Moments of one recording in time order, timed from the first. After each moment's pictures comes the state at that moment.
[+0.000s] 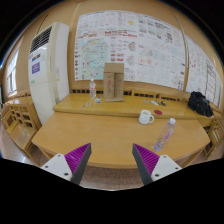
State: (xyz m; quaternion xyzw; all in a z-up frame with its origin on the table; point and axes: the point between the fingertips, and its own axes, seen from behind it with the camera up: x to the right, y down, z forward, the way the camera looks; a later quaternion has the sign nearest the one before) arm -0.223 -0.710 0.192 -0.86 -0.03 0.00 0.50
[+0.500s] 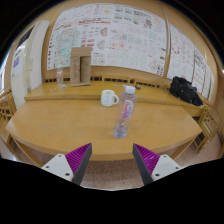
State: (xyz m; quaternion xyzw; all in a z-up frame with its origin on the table) arm 0.012 -0.691 0.063 -0.88 0.03 -0.07 0.48
